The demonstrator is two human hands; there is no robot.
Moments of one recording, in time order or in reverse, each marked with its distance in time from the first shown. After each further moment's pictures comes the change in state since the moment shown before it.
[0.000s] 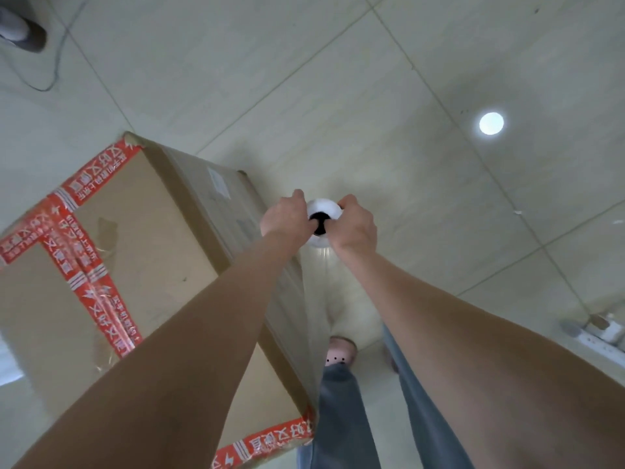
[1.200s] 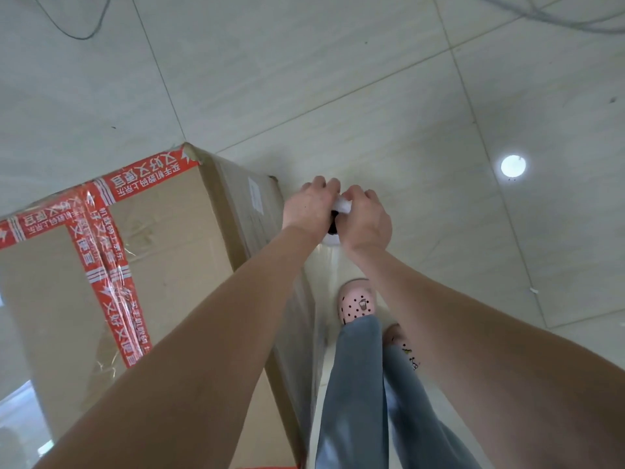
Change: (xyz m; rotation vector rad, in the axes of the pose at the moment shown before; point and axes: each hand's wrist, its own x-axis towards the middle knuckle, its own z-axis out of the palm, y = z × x) left_hand 0.074 -0.038 -0.054 -0.087 0.149 0.086; right_hand 0.053 -0.106 0.011 -0.361 0.087 -0.309
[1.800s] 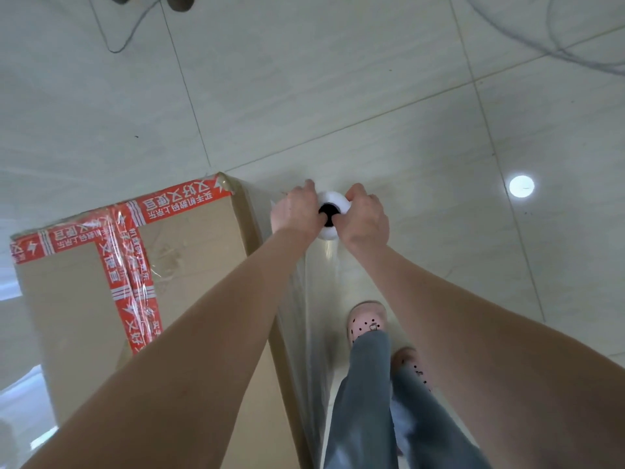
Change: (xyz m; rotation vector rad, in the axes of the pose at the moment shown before) left_hand 0.025 -0.052 -0.040 -0.127 -0.028 -0.306; right_hand 0.037 -0.061 -0.003 0.085 -0.150 0.040
